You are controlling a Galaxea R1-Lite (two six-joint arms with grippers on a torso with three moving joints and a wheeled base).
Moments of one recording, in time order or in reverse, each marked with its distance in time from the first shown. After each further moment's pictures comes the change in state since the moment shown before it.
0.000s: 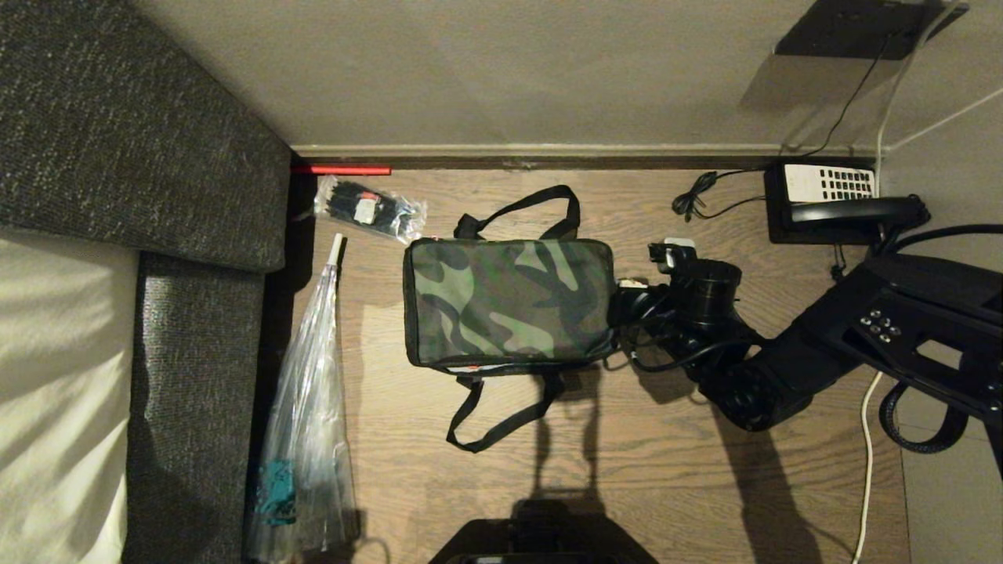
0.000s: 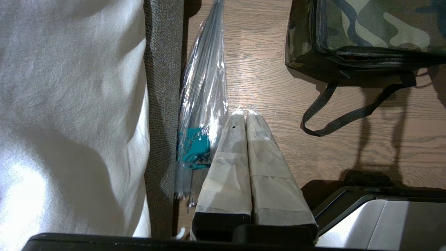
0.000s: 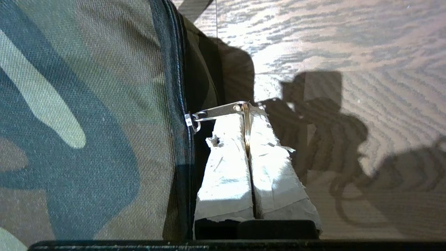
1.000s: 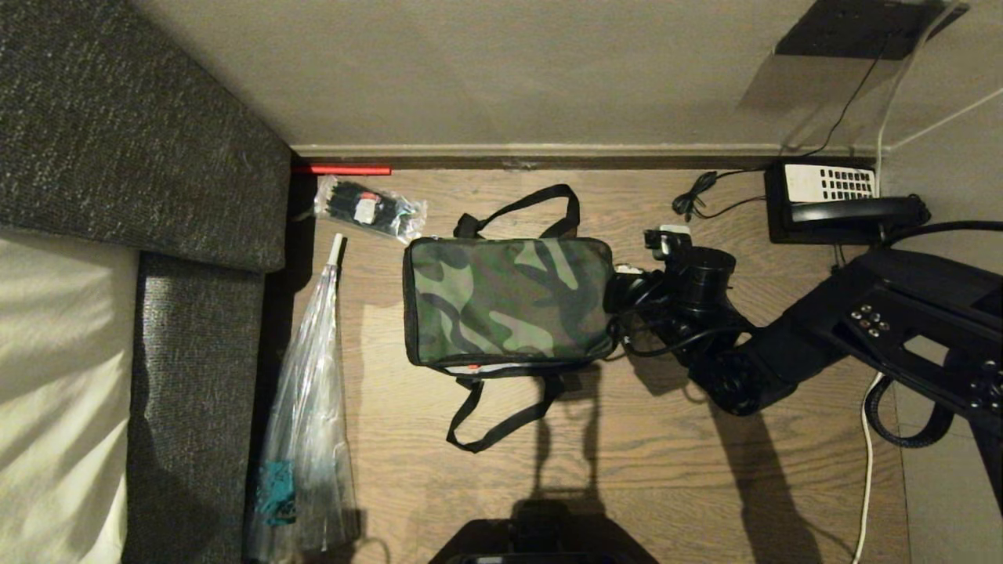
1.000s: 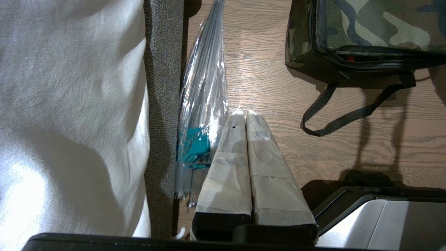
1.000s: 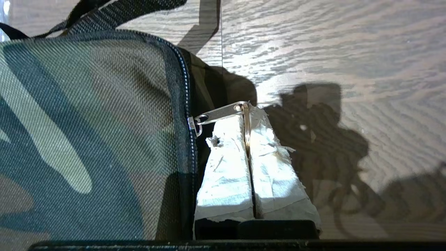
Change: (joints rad) left arm 0.000 0.000 0.000 0.000 0.000 0.000; right arm 0.000 0.024 -0.094 0.016 0.000 -0.016
